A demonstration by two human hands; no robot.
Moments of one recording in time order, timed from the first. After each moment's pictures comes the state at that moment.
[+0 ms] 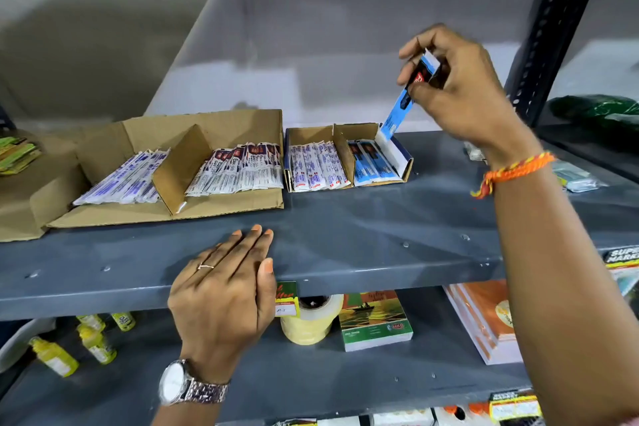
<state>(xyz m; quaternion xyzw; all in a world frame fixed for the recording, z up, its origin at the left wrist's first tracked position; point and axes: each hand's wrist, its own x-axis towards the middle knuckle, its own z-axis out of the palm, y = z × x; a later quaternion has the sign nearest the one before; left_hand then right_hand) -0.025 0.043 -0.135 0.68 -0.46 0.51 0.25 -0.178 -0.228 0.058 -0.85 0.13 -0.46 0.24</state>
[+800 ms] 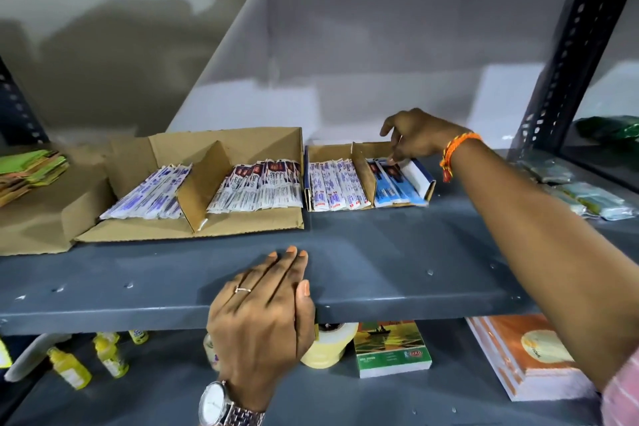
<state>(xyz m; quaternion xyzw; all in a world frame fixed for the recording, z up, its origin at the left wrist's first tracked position) -0.038 0.028 -0.140 0.67 -0.45 0.52 0.28 -0.085 -0.306 0.036 -0.95 0.28 -0.08 0.07</state>
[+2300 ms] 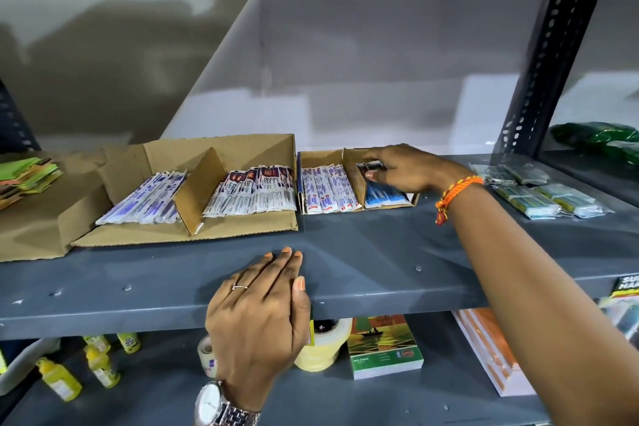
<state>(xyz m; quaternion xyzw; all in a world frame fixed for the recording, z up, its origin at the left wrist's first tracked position) -0.042 0.032 -0.134 0.71 -0.45 0.46 0.29 -0.119 -0.246 0.017 -0.97 0.22 -0.09 0.10</state>
